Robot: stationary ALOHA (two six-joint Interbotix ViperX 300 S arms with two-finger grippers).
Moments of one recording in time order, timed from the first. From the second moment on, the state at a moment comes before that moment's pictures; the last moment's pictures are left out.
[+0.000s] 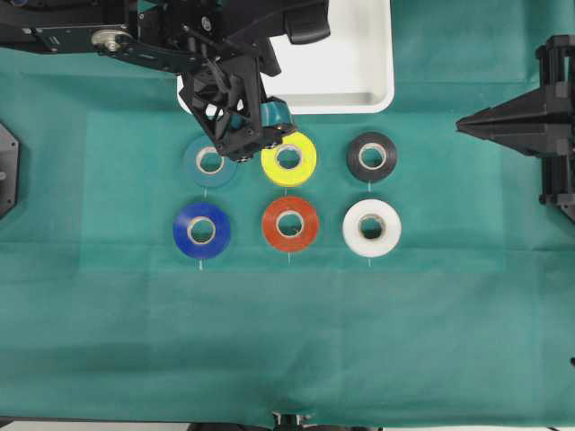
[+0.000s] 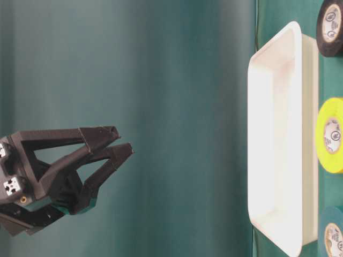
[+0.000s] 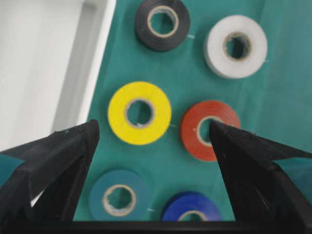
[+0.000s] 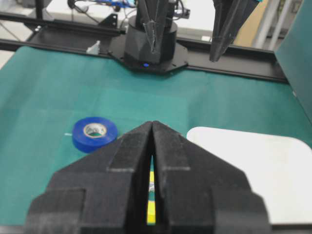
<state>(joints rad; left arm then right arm) 0.08 -0.06 0.06 -0.01 0.94 -0.24 0.00 -0.91 1.15 0.00 -0.19 0.02</state>
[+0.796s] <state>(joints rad) 0.05 0.01 -0.03 -0.01 0.95 -0.45 0.00 -0.90 1.15 0.00 -0.18 0.02</state>
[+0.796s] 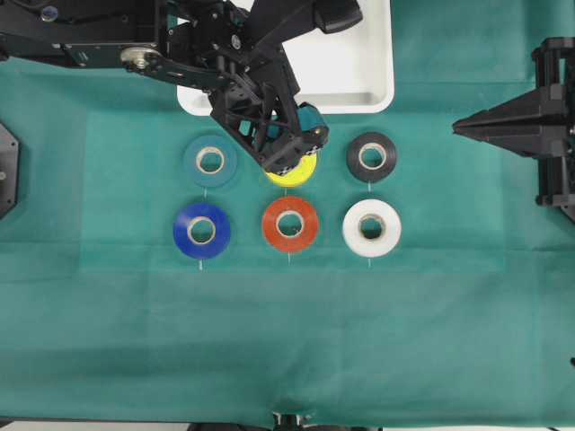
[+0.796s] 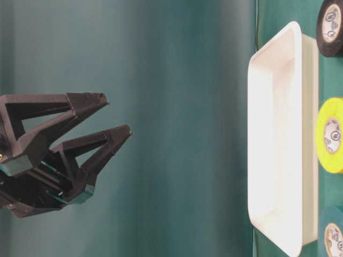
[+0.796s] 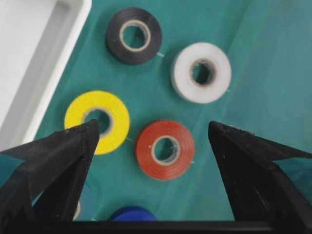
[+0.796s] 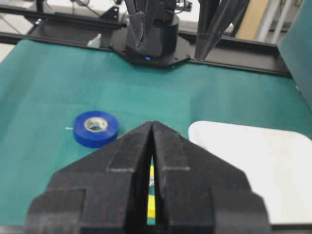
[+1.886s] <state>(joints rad) 0.06 0.16 0.15 -0.01 0.79 -0.47 0.00 -0.90 1.14 0.00 -0.18 0.02</state>
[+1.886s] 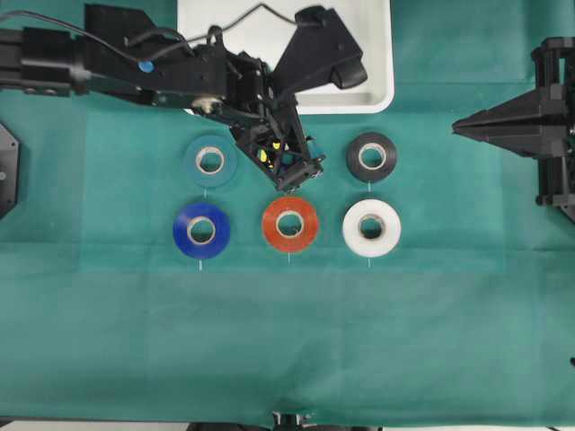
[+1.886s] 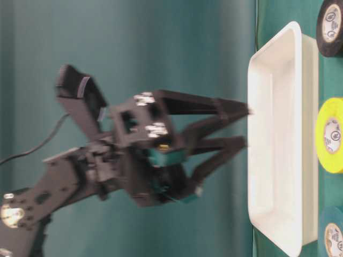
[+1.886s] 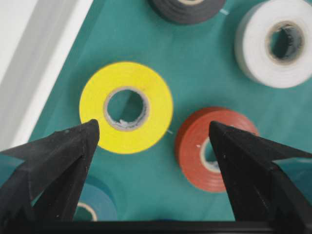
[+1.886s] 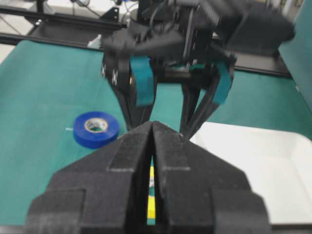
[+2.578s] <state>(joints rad) 0.04 0.25 0.18 -0.01 0.71 -0.47 0.00 -0.90 1.15 0.00 -0.17 0.02</state>
